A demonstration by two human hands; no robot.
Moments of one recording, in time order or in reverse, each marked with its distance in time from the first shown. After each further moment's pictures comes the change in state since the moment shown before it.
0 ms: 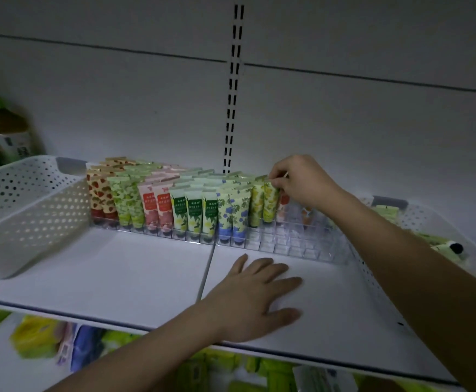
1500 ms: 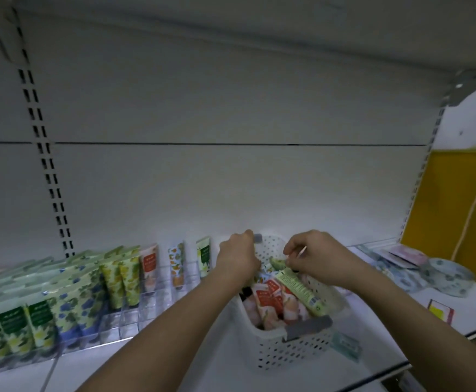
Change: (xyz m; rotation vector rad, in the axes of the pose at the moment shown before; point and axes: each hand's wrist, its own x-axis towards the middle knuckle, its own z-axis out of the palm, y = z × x) left_hand 0.249 0.127 -0.052 -0.134 0.233 -0.149; right_hand -0.185 0.154 -0.124 -0.005 0.035 0.500
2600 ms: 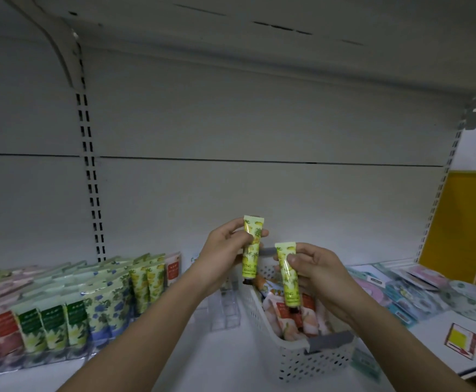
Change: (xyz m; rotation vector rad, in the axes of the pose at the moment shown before) left_hand -0.040 -0.041 -0.066 -1.313 -0.011 0.090; right_hand -0.009 -0.032 0.034 1.124 0.050 0.084
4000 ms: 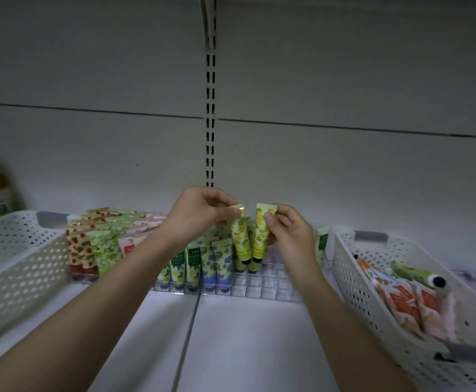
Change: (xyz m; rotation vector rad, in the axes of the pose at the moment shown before) left_hand -0.099 0.068 -0.167 0.550 0.412 -0.054; right_hand 0.045 0.043 0.218 0.175 -0.056 -0.254
